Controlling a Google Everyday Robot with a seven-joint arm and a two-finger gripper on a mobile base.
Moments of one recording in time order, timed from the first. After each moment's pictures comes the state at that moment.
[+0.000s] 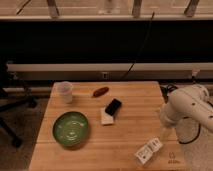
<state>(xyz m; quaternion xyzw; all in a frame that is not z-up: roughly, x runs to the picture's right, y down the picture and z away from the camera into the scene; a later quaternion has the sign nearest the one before) 0.266 0.190 0.699 -0.30 -0.05 0.02 0.95</state>
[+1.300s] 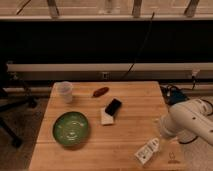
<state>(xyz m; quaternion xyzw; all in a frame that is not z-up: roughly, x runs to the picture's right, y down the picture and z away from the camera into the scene) 0.259 0.240 0.709 -0.30 -0.09 -0.01 0.95</state>
